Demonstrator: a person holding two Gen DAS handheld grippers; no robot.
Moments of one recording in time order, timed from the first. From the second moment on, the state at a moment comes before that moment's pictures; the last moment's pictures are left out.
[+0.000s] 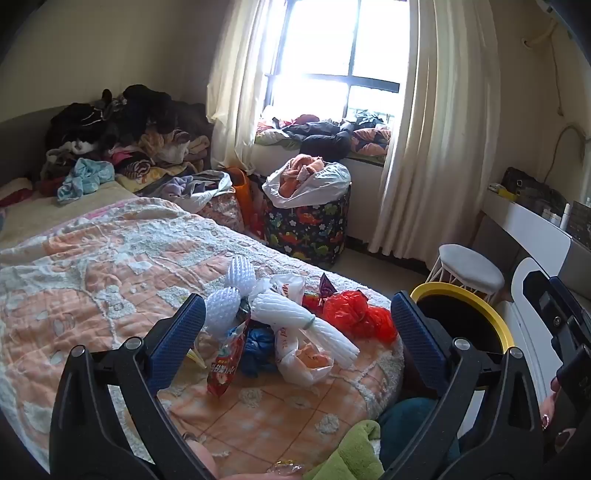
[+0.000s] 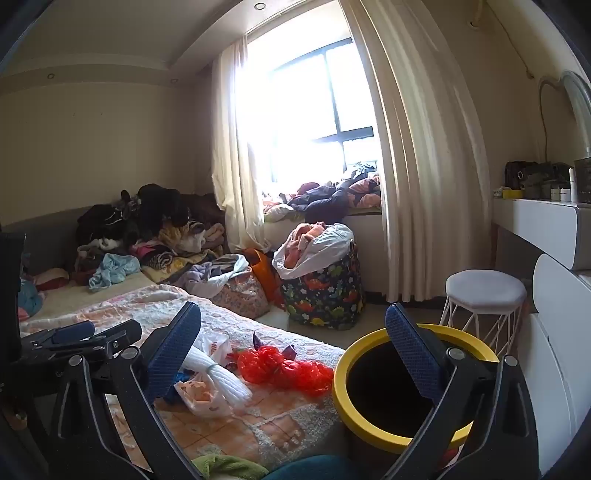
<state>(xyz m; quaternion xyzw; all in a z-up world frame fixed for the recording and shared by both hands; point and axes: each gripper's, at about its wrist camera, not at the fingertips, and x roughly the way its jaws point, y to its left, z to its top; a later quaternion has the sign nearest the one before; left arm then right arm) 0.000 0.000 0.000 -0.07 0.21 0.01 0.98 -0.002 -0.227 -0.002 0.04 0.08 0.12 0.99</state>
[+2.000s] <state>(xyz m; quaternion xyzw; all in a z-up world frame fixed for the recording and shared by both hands) -0.001 -0.013 0.009 -0.07 0.20 0.00 0.98 0.000 -0.232 -0.001 0.04 0.08 0.12 0.99</state>
